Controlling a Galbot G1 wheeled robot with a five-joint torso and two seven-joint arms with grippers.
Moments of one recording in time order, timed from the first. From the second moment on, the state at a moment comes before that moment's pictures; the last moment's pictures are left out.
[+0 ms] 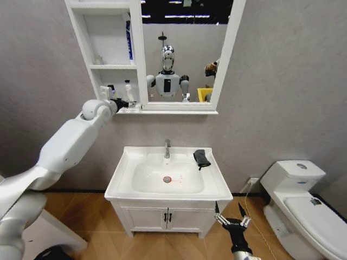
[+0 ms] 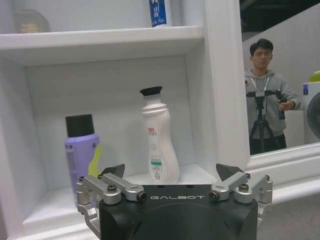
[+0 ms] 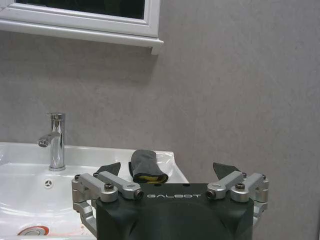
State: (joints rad) left arm -0.03 -0.80 0.13 -1.52 -1.00 0.47 -0.16; right arm -1.77 1.37 0.53 2.03 0.07 0.36 0.26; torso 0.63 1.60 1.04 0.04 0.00
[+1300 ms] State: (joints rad) left arm 1.60 -1.22 -0.81 -2.26 -0.41 0.14 -0.06; right arm -1.43 1.21 0.55 2.03 0.42 -0.06 0.36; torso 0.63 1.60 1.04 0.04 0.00
